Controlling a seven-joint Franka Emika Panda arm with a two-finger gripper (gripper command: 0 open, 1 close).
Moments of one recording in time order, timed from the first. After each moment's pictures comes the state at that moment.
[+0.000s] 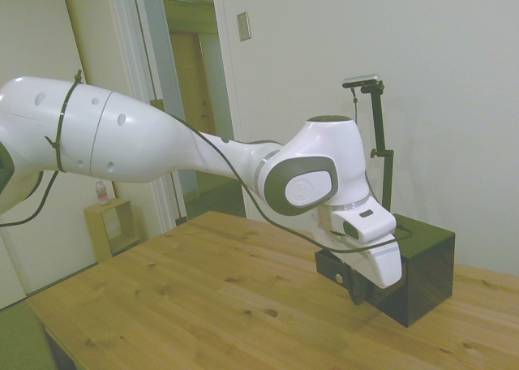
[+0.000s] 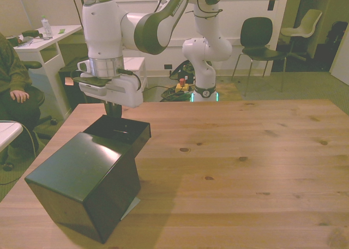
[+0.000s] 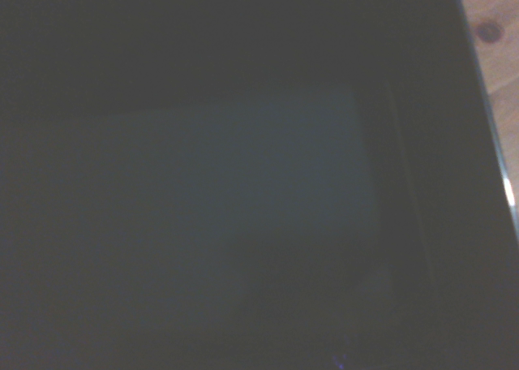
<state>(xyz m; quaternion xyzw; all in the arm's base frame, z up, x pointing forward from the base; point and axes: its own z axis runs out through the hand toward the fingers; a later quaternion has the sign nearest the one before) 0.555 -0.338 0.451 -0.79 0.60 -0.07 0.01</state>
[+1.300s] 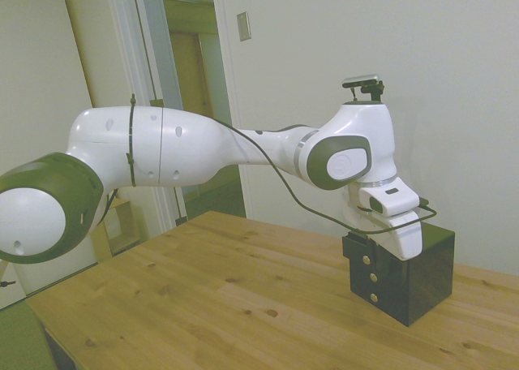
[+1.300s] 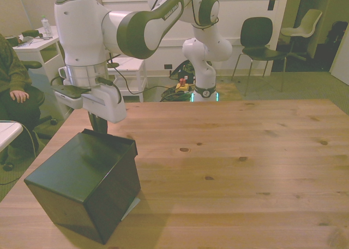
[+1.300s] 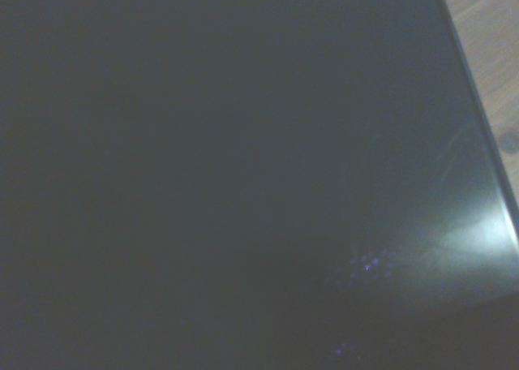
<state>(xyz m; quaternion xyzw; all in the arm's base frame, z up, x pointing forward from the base) 0.634 -0.360 0.465 -0.75 0.66 -0.06 0.01</state>
